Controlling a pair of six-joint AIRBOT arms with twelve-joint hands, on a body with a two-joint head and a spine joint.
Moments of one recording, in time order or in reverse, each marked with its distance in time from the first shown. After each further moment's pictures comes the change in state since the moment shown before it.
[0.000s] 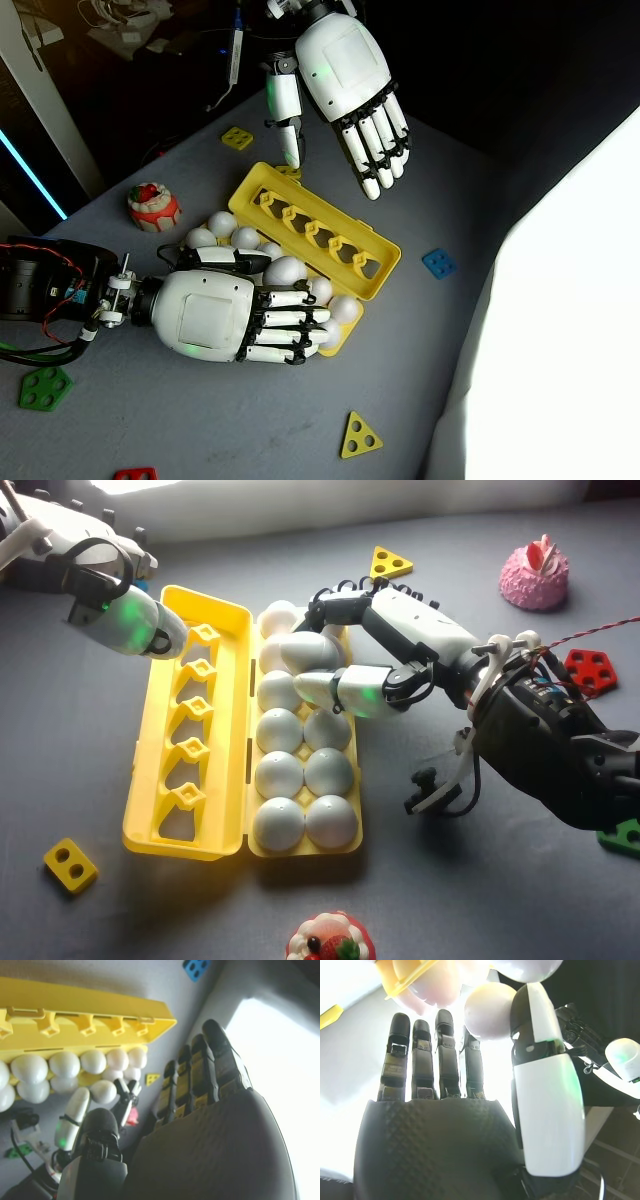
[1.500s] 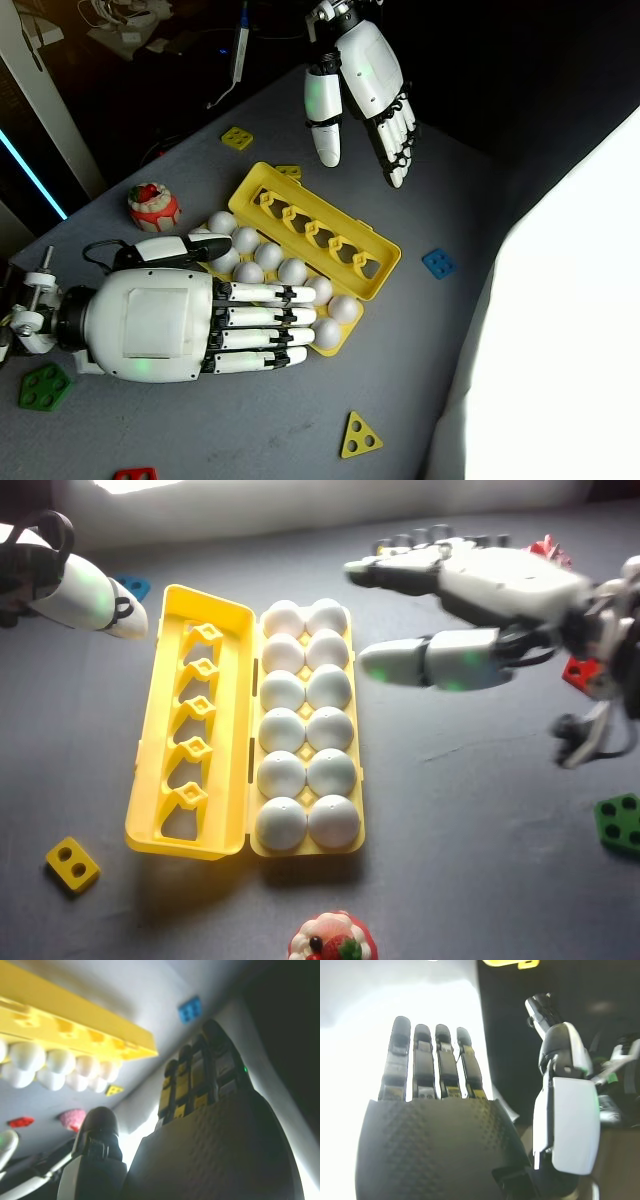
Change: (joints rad) left arm 0.026 0.000 0.110 -0.117 0.088 -0.328; right arm 0.048 0.367 -0.193 -0.433 -0.225 -0.014
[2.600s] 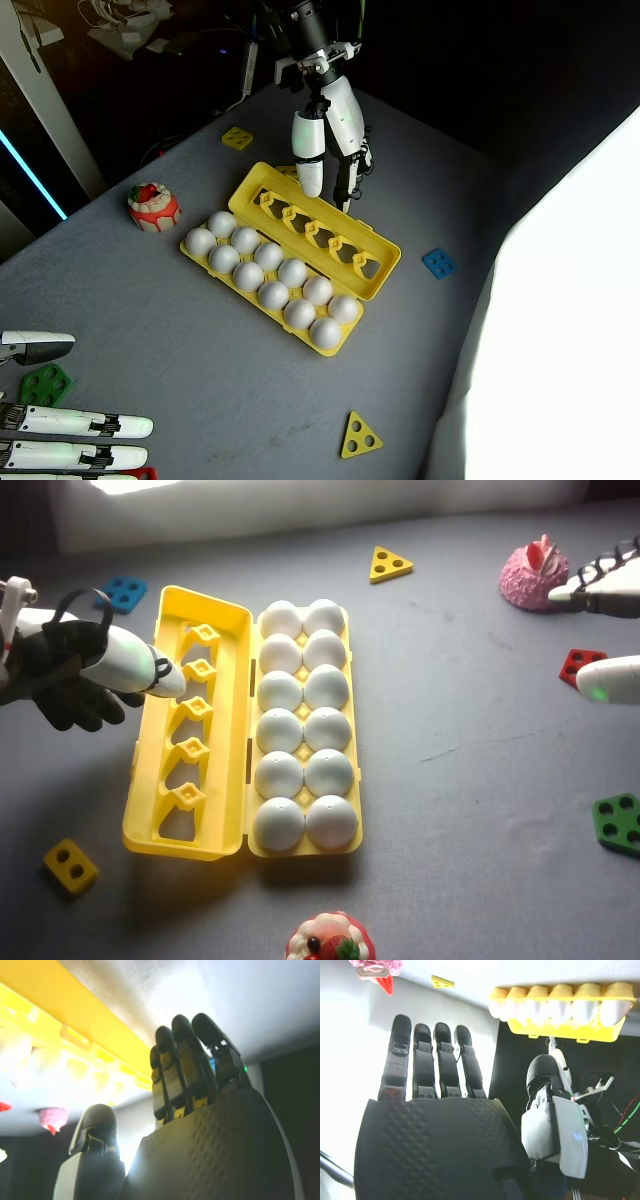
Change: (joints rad) left arm 0.250 -0.074 0.063 -0.058 -0.161 -0.359; right arm -0.138 0.382 -0.139 -0.227 -0.079 0.031
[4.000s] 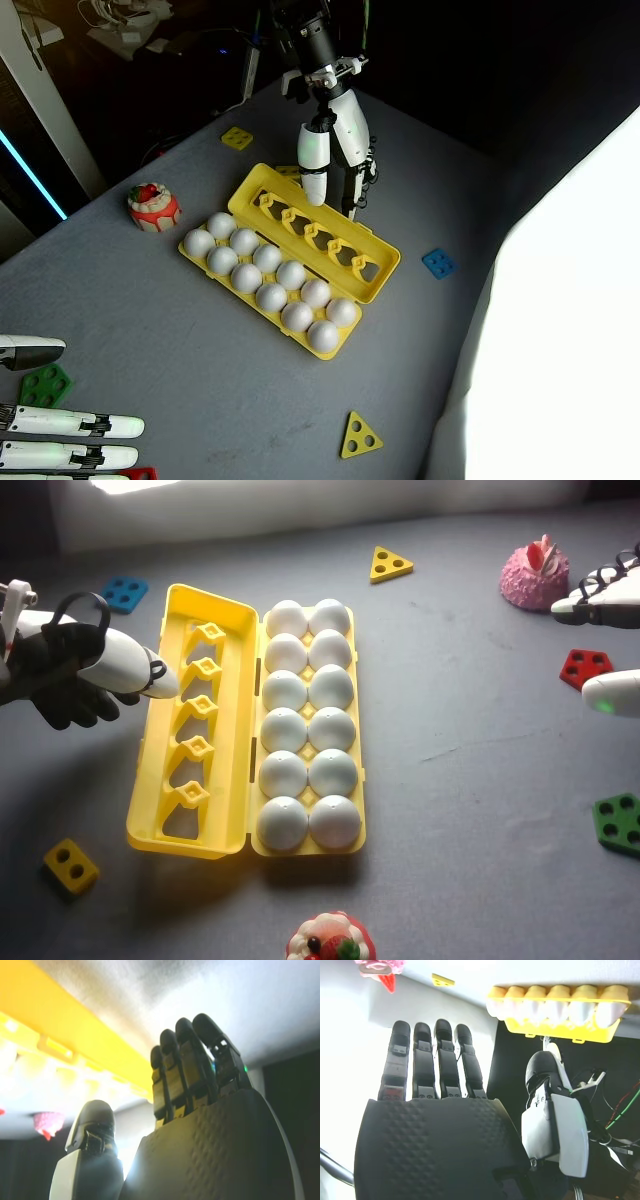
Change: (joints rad) left arm 0.035 -0.019 0.051 -0.006 -0.034 -0.004; right arm -0.018 0.002 -0.005 -0.013 0.016 0.003
